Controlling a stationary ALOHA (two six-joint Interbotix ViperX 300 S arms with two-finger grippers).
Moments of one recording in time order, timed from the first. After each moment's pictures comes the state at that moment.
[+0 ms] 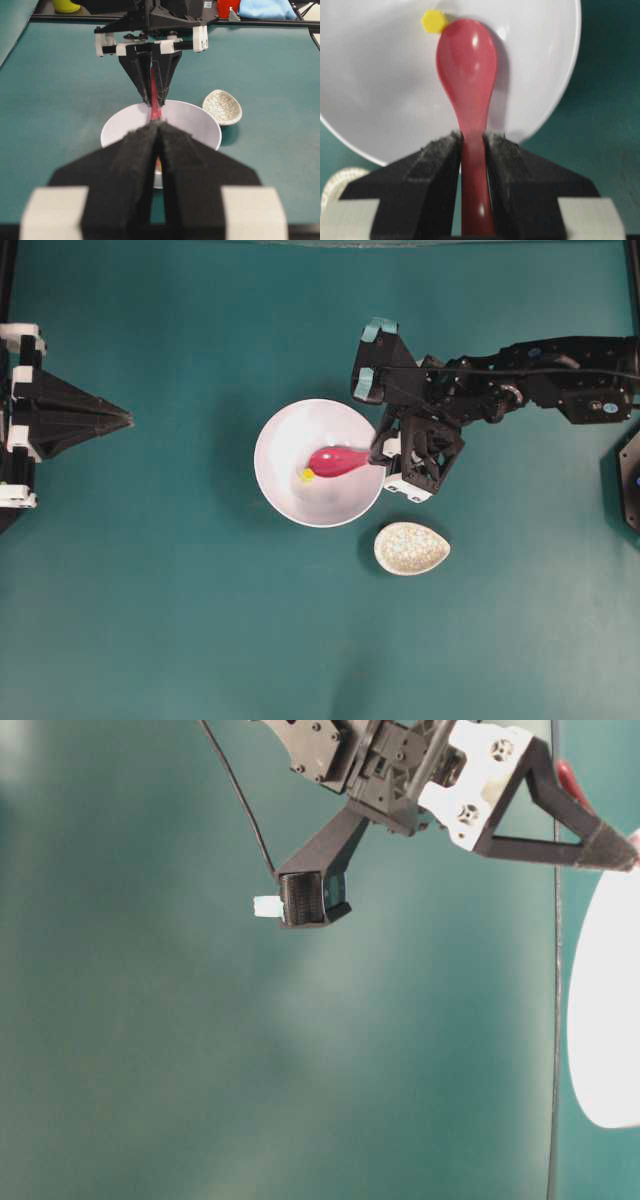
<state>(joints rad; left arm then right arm) 0.05 -0.96 1.18 0.01 -0.13 0.00 -0.17 0.01 0.60 0.43 0.44 -0.21</state>
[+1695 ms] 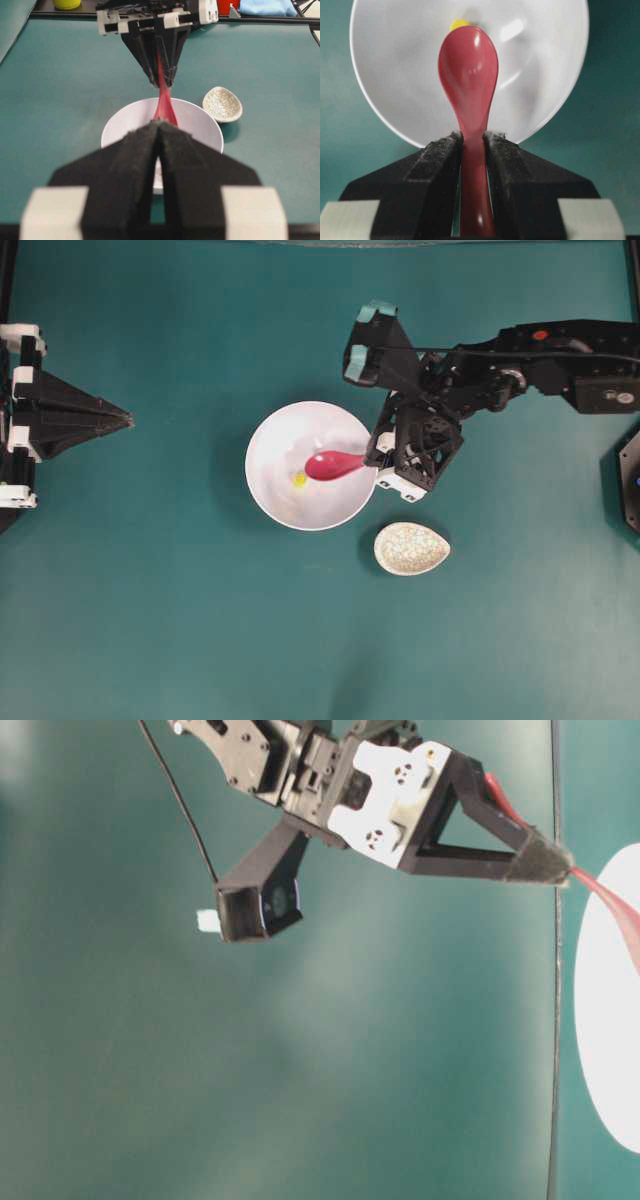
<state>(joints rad) 0.04 -0.96 1.18 0.01 -0.12 0.01 -0.16 -0.02 0.48 0.41 0.65 -0.06</state>
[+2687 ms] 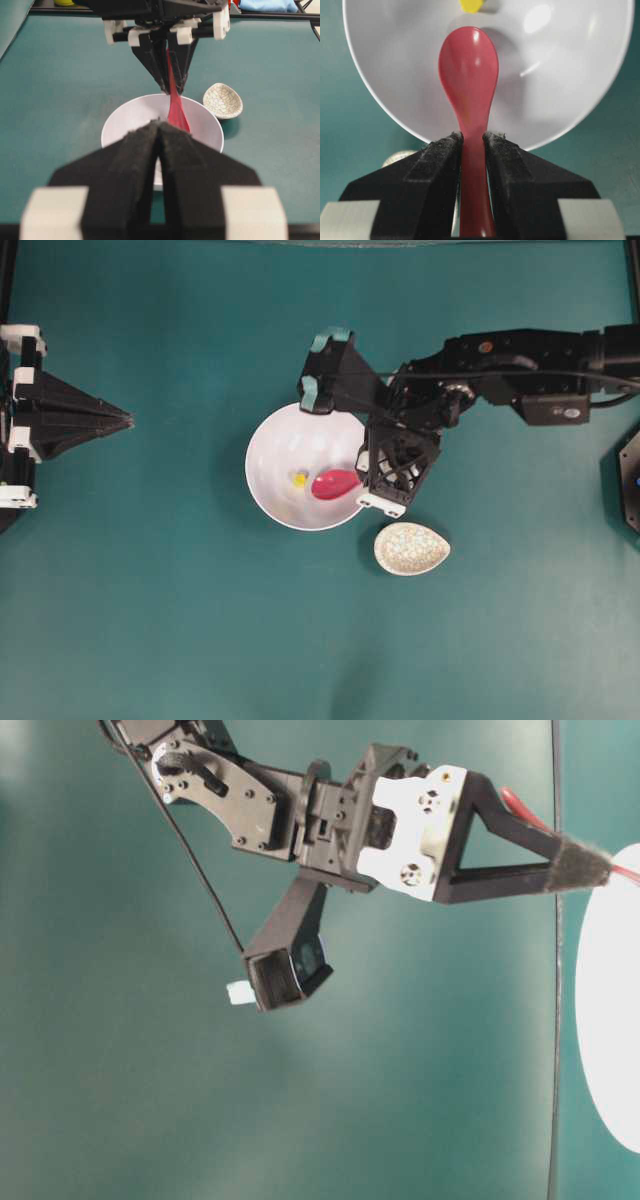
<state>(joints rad) 0.04 -0.96 1.18 0.01 -0.11 0.01 -0.12 0.10 0.33 0.29 0.85 0.04</state>
